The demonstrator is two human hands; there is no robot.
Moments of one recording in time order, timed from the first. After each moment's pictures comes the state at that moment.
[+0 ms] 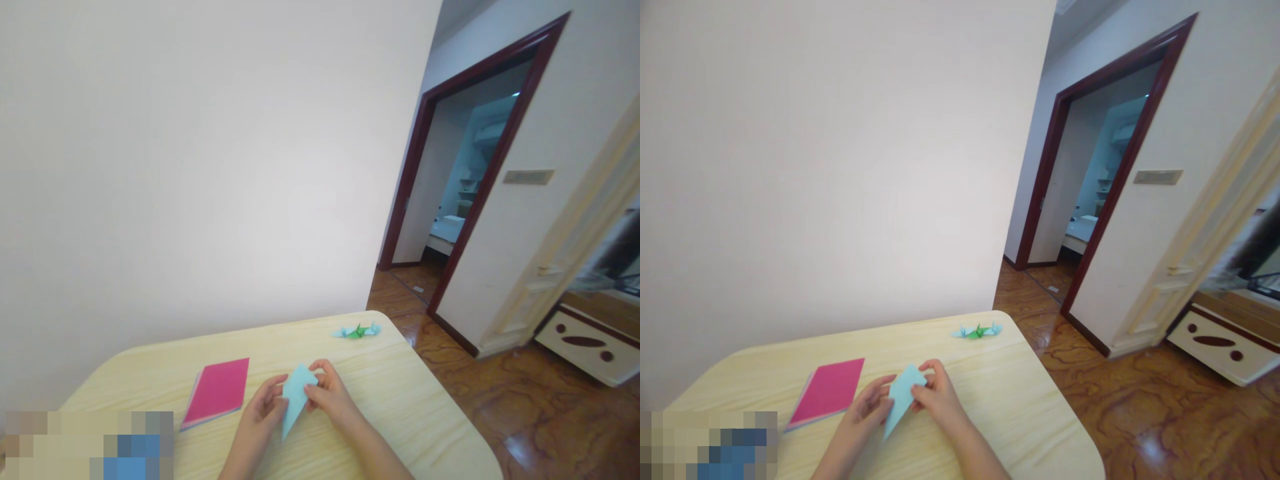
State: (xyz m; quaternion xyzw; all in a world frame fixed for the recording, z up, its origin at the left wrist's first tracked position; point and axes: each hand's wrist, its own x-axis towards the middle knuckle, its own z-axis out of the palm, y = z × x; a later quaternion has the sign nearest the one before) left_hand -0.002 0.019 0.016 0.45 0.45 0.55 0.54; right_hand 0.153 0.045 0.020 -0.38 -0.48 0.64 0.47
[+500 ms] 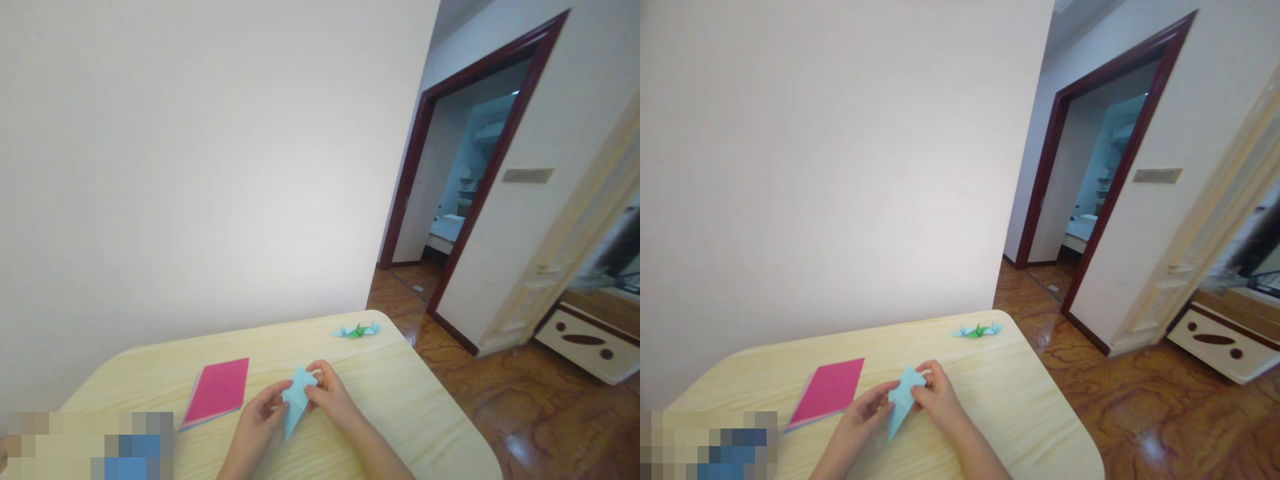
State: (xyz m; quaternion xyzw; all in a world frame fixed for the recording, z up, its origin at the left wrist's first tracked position) left_hand -0.005 0.021 0.009 0.49 0.50 0.53 0.47; right_hand 0.154 0.047 0.014 -0.37 -0.51 0.63 0.46
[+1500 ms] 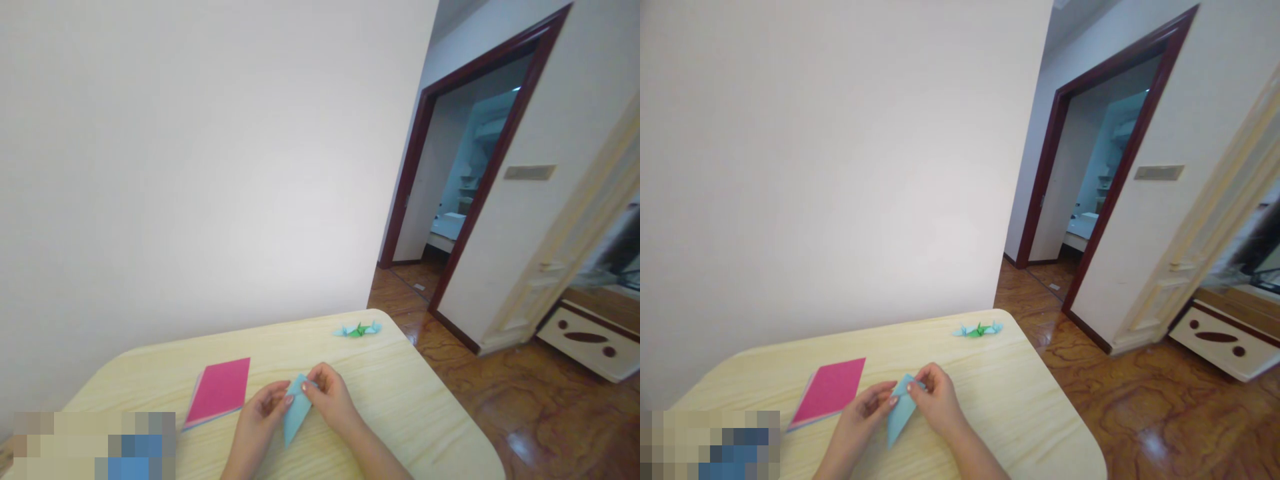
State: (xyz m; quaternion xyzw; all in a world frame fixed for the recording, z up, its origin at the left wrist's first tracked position) left_hand -0.001 0.021 0.012 0.46 0.48 0.55 0.50; right_hand 0.149 0.045 0.009 -0.38 -0.54 0.54 0.52
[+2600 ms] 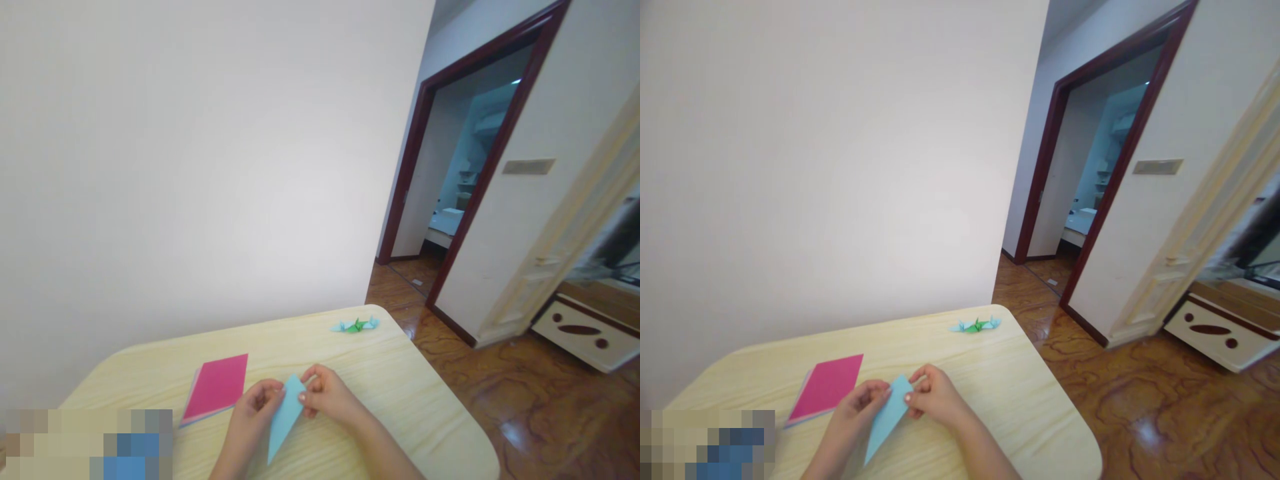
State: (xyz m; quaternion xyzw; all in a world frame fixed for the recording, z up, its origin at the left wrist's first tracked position) left_hand -0.005 0.019 0.019 0.45 0.52 0.54 0.48; right_hand 0.163 0.047 0.012 -0.39 -0.54 0.66 0.35
